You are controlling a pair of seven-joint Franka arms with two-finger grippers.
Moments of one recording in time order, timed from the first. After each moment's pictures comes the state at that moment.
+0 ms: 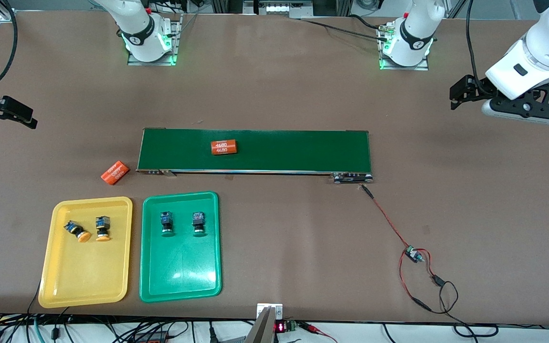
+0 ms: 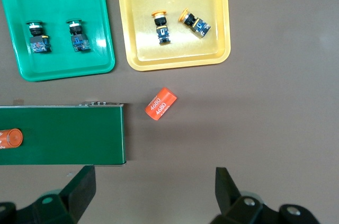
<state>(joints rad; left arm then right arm) -0.04 -0.08 -0.09 -1.74 0.01 1.59 0.03 0.09 0.03 -0.17 -1.62 -0.02 1.64 -0.06</state>
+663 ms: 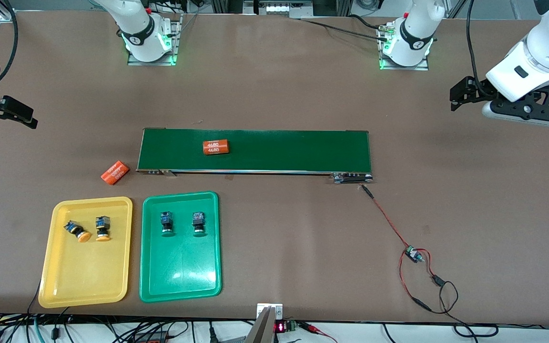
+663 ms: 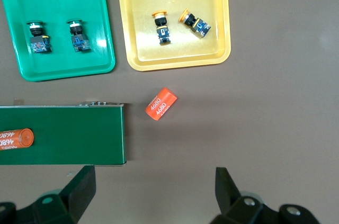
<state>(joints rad) -0.04 -0.06 -0.09 -1.71 0.01 1.58 0.03 0.09 0.03 -0.17 -1.62 -0.02 1.64 -0.06</state>
